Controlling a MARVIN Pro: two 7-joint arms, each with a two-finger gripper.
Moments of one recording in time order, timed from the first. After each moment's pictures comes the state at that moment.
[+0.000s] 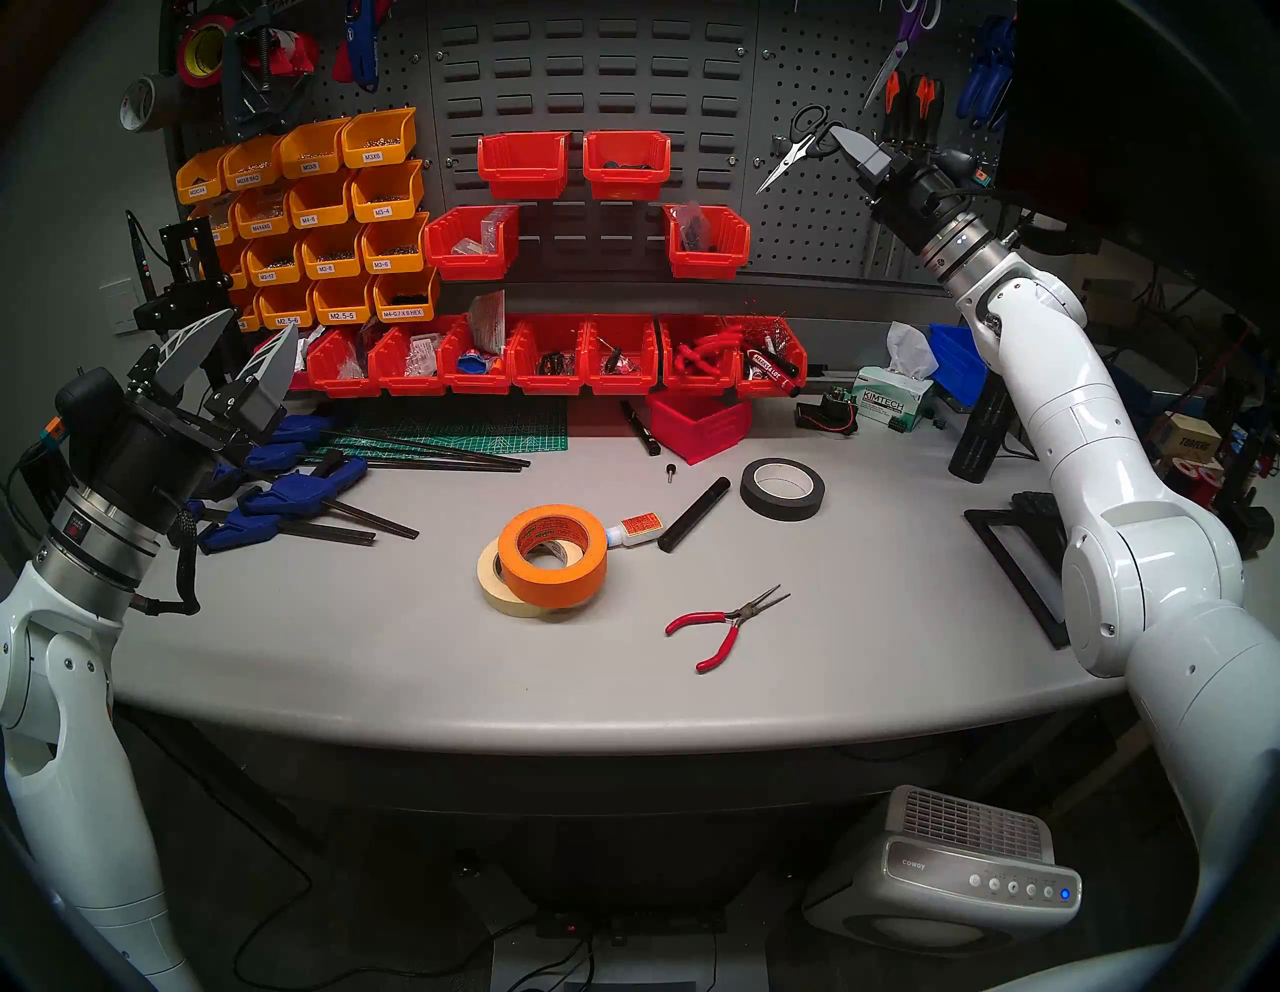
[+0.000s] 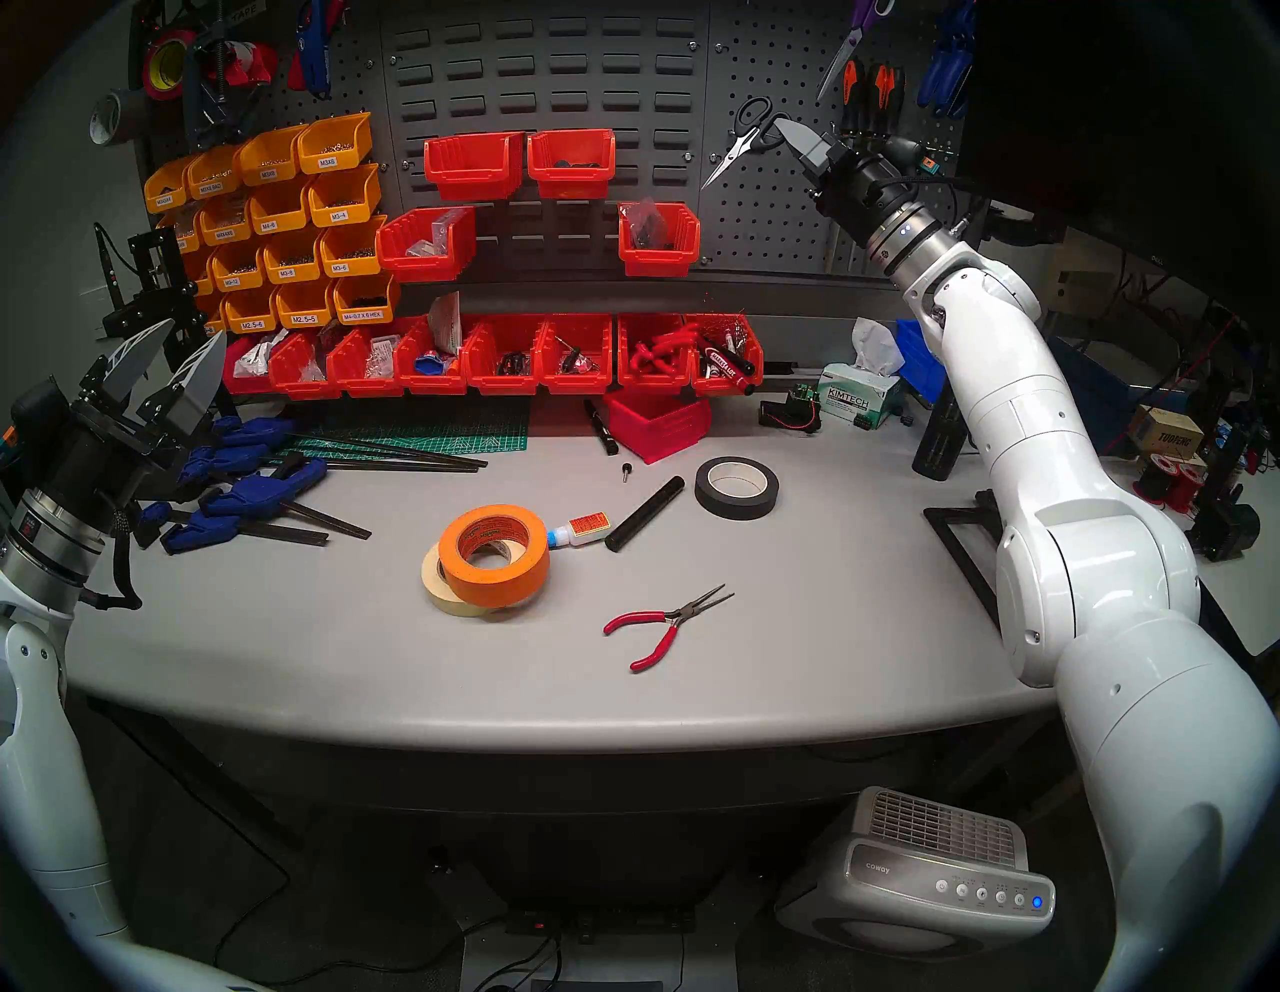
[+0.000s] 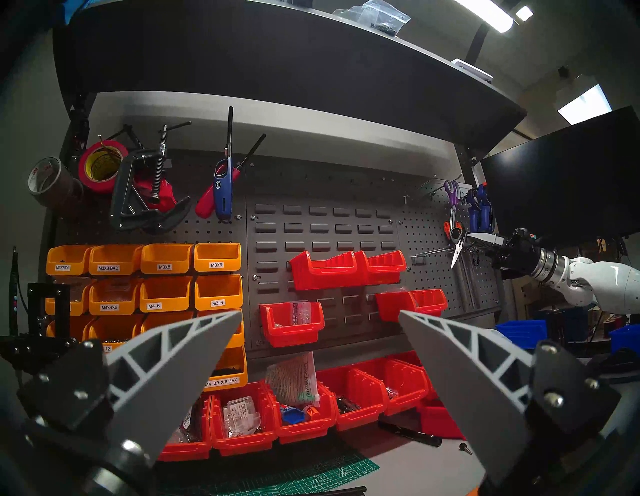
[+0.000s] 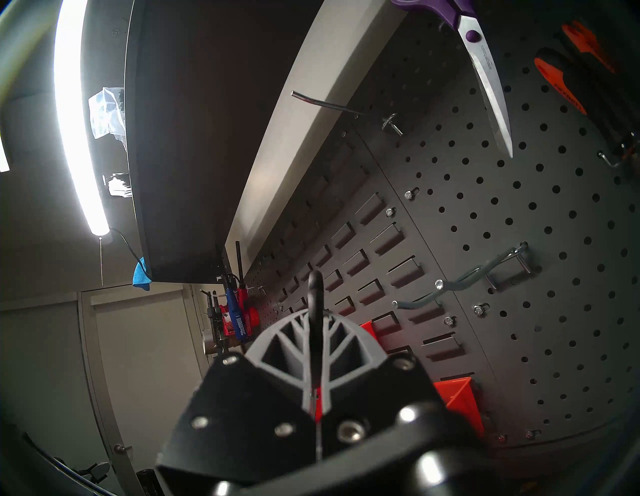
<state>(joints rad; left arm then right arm) 1.87 -1.37 -2.34 -2.26 -0.68 0.18 -0.74 -0.42 -1.11 1.30 -0.72 1.17 0.32 0.94</state>
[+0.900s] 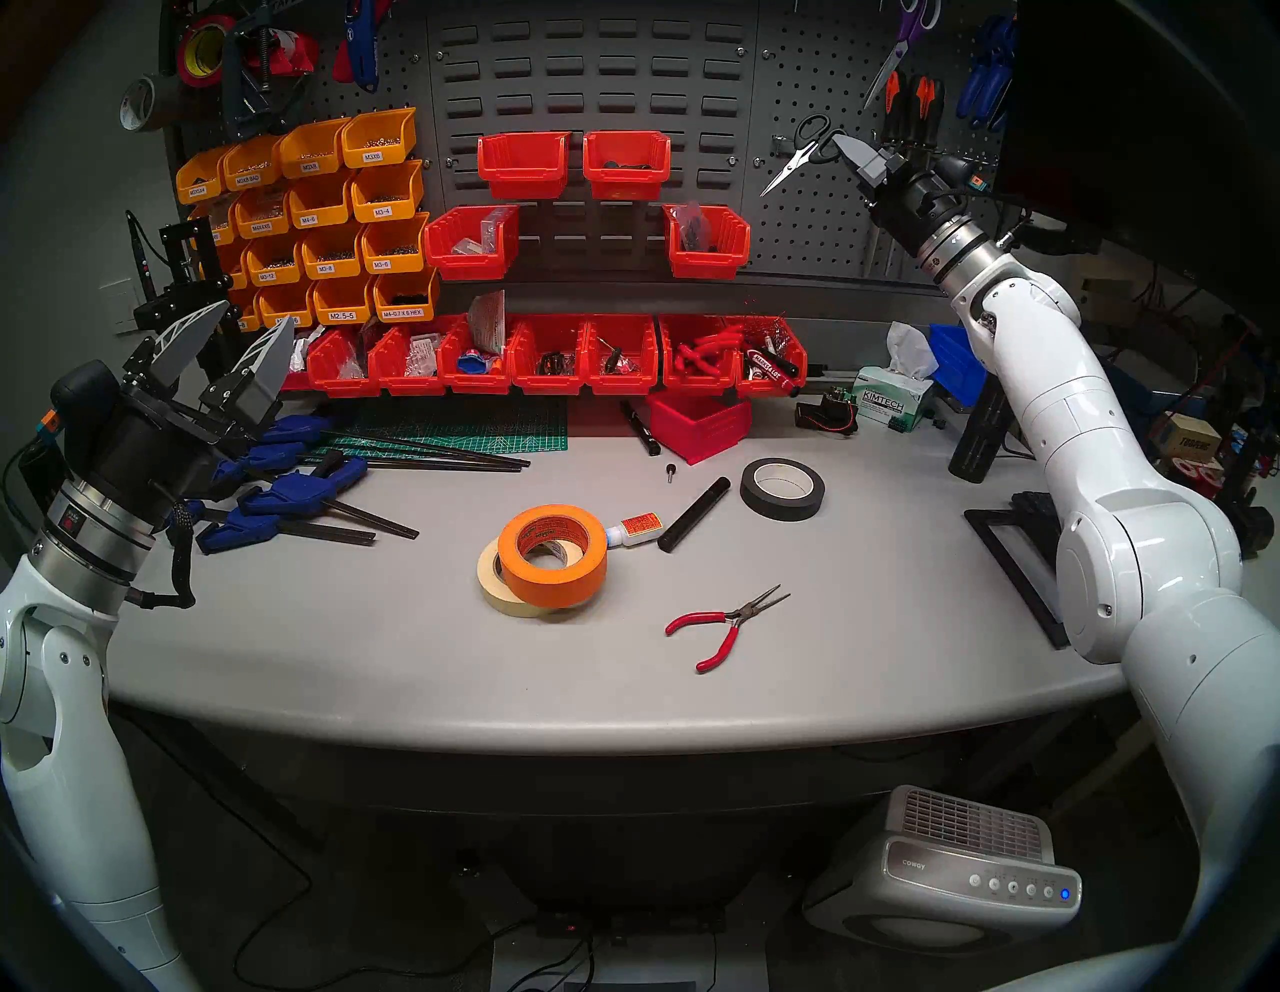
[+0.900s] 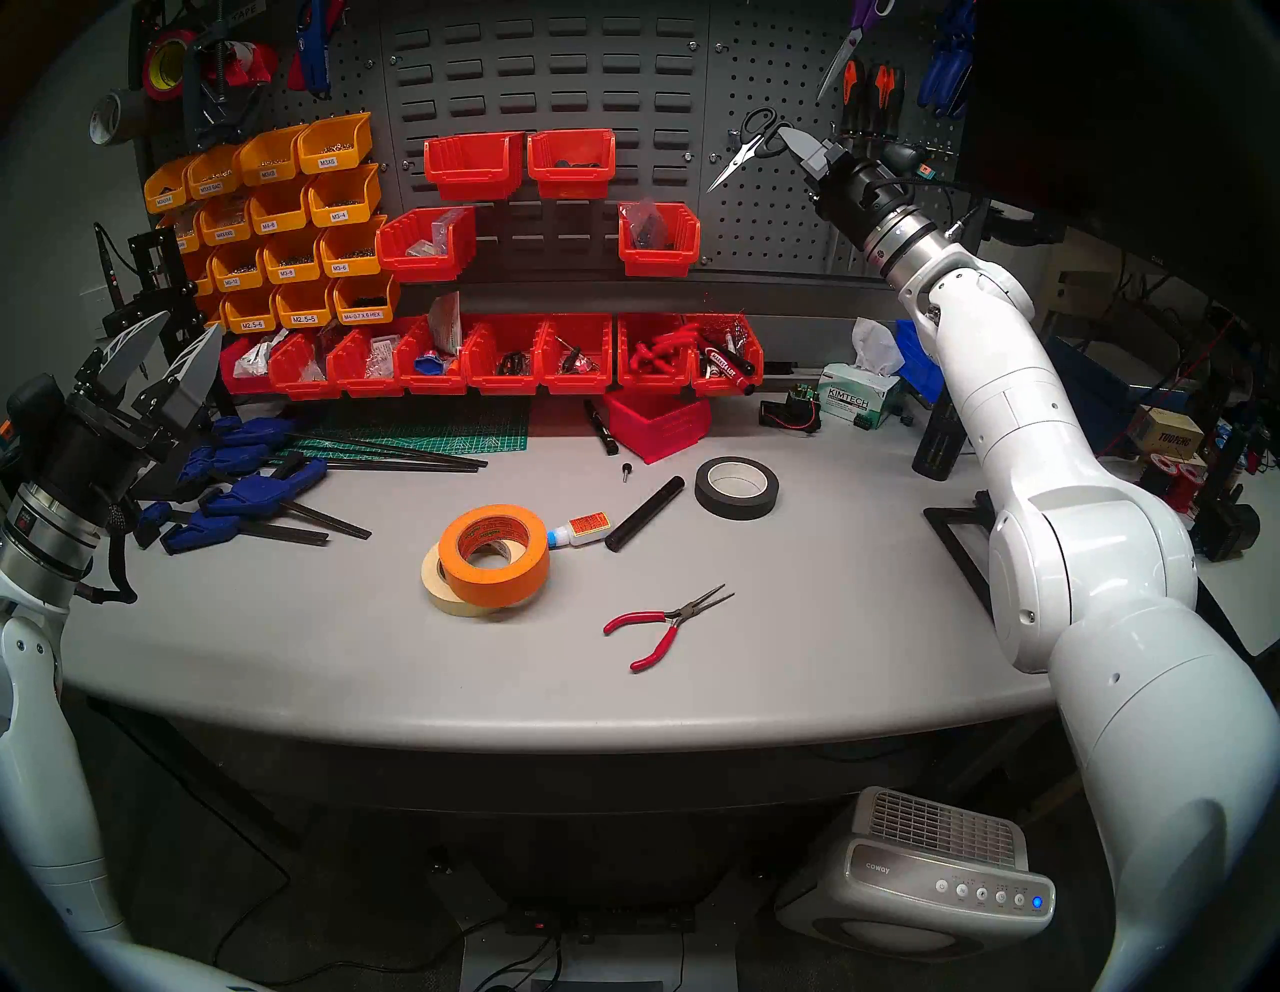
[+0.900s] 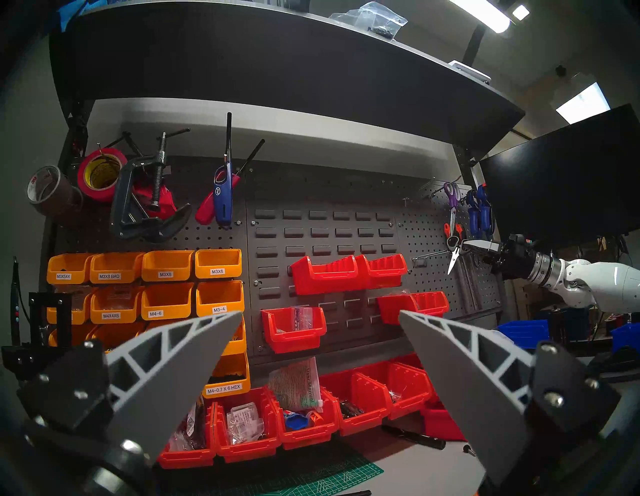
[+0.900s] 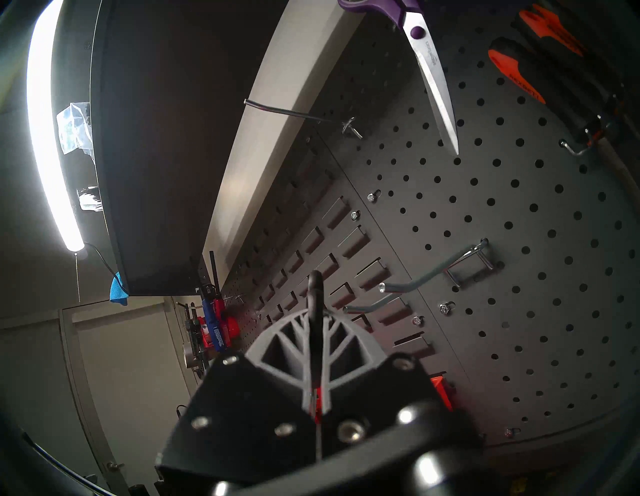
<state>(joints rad) 1.87 -1.36 -2.36 -2.26 -0.68 0.18 -0.74 -0.38 -1.14 1.30 -0.66 1.17 0.34 0.88</state>
